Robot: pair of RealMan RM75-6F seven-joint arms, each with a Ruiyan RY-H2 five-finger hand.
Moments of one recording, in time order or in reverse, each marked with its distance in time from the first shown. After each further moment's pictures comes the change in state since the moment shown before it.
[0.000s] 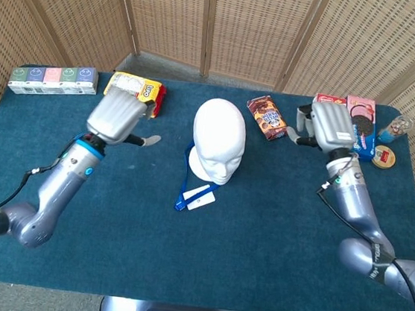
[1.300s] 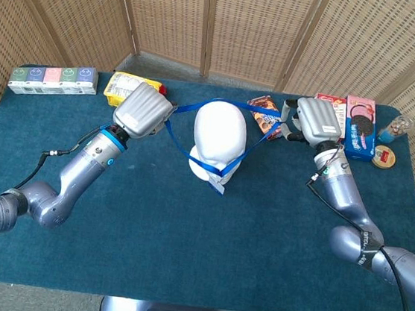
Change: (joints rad) left arm -0.117 -0.080 -0.012 0.207 0.082 -0.178 0.000; right arm 0.076 -0.072 0.003 0.119 0.006 -0.114 0.023
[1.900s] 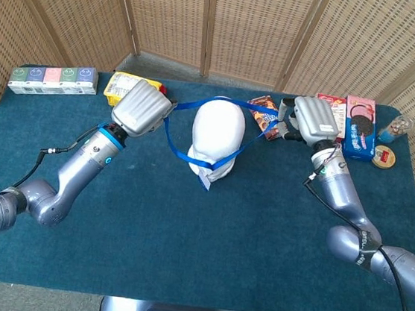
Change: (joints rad) left arm 0.010 -0.009 -0.004 0.029 0.065 0.021 -0.056; right arm 0.010 0.007 0.005 -0.018 0.024 0.006 -0.011
